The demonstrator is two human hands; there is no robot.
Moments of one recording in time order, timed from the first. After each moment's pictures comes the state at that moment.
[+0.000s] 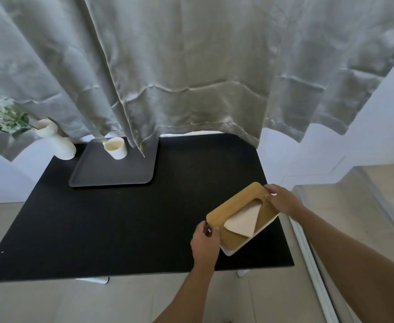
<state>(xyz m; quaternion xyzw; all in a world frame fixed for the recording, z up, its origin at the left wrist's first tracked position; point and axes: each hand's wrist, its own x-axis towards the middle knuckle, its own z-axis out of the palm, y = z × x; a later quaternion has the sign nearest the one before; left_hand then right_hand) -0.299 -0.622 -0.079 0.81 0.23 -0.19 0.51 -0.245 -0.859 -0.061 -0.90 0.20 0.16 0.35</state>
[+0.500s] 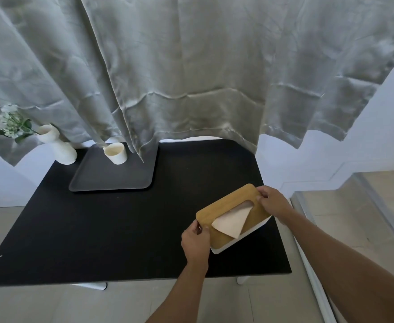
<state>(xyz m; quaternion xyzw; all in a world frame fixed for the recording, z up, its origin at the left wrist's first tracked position) -0.287 -0.621 -0.065 0.74 0.27 -0.12 0.60 -0.238 -0.846 -0.051 -0.89 0.20 0.12 0.40</state>
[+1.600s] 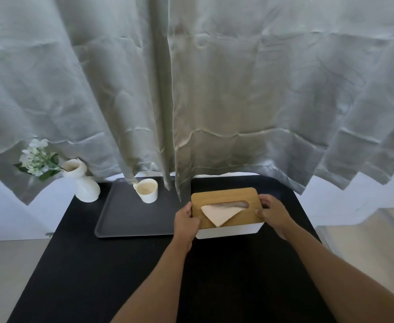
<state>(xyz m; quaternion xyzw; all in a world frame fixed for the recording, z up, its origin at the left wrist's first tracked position) -0.047 -0.434 -0.043 0.77 0.06 -0.16 0.62 -0.087 -0.691 -0.022 -0.82 0.24 0.05 0.53</state>
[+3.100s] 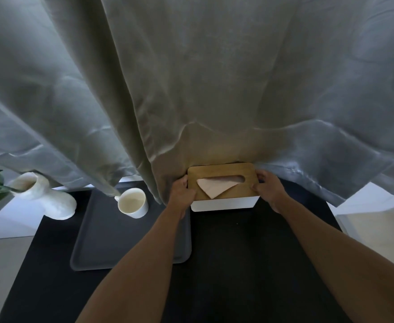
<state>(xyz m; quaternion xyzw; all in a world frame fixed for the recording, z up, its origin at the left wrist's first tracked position) 0.159 -0.473 -0.091 0.78 0.06 -0.20 0.59 0.103 -0.717 -0.078 -0.81 0.28 0.06 0.51</state>
